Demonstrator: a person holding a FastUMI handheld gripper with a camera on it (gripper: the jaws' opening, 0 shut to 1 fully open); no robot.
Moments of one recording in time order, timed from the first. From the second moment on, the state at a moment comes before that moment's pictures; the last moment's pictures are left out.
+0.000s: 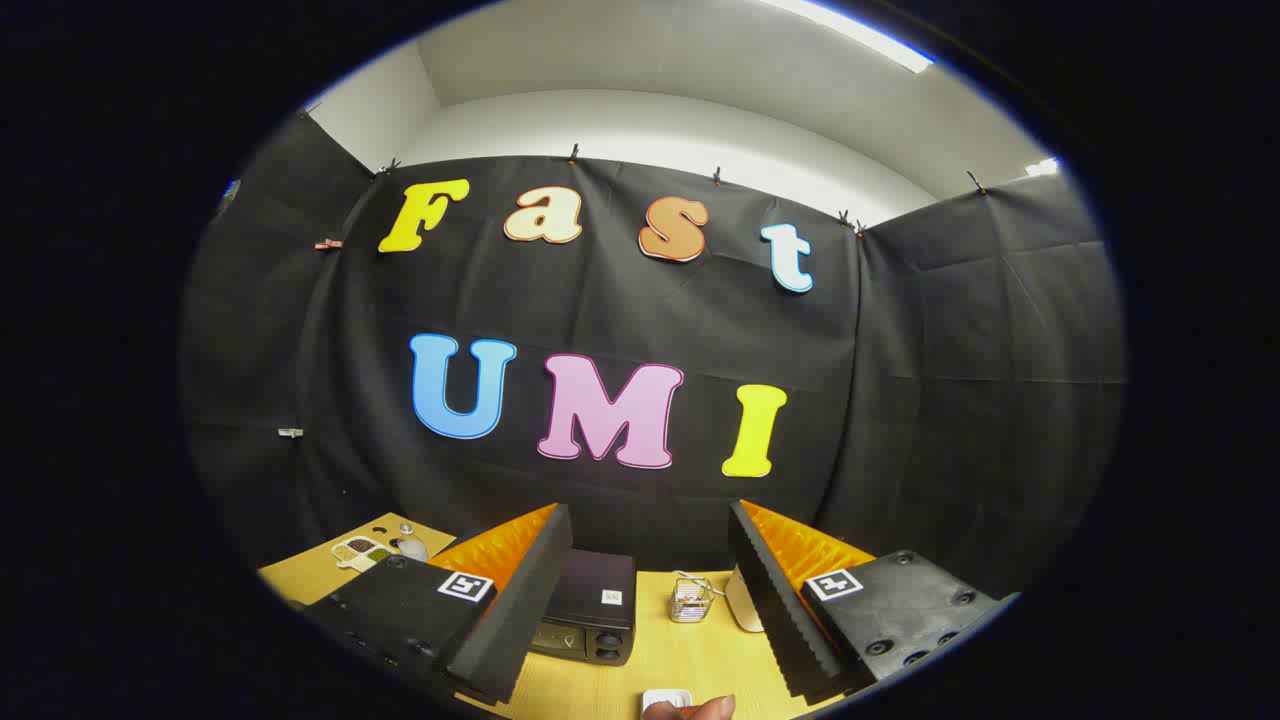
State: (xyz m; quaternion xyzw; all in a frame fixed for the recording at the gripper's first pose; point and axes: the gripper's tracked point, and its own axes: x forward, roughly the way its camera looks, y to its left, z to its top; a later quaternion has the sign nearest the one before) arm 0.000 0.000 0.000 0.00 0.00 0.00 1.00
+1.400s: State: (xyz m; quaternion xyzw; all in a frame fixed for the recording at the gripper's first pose) arm 0.001 0.050 -0.029 0.02 0.03 0.03 1.00
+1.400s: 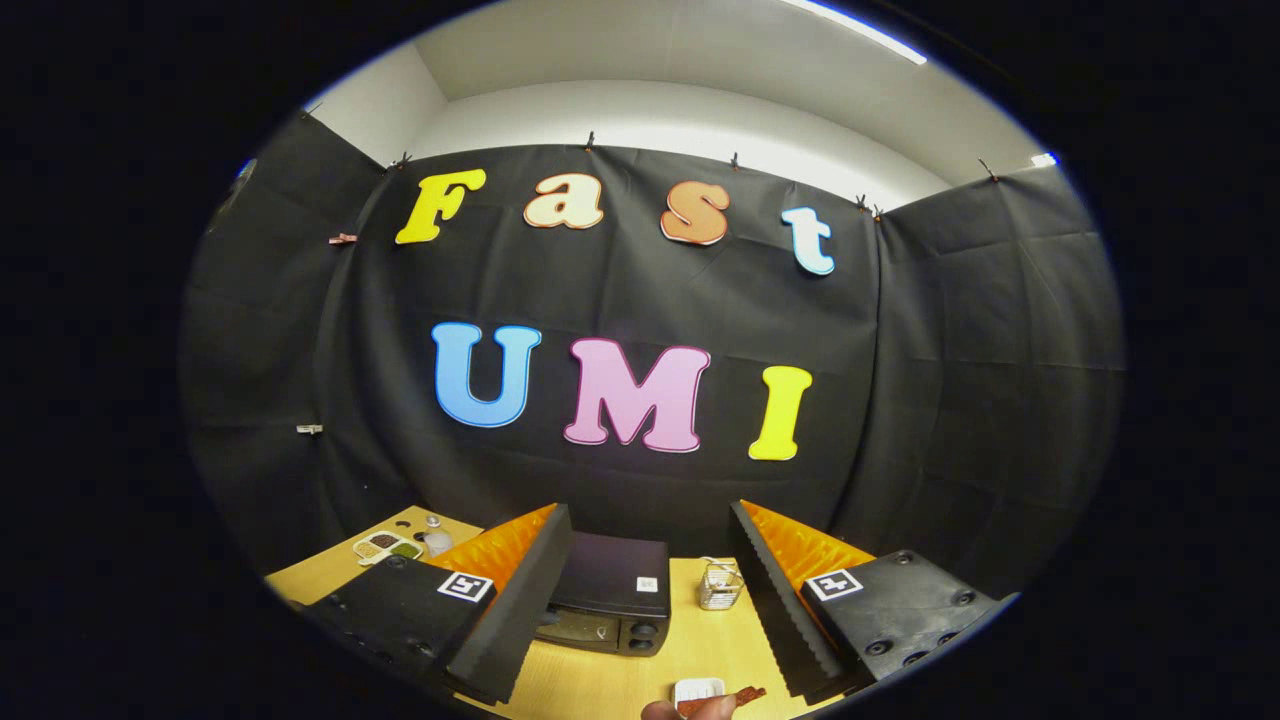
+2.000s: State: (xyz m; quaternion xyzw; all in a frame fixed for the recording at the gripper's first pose) arm 0.068 0.165 -0.195 0.06 0.16 0.06 0.98
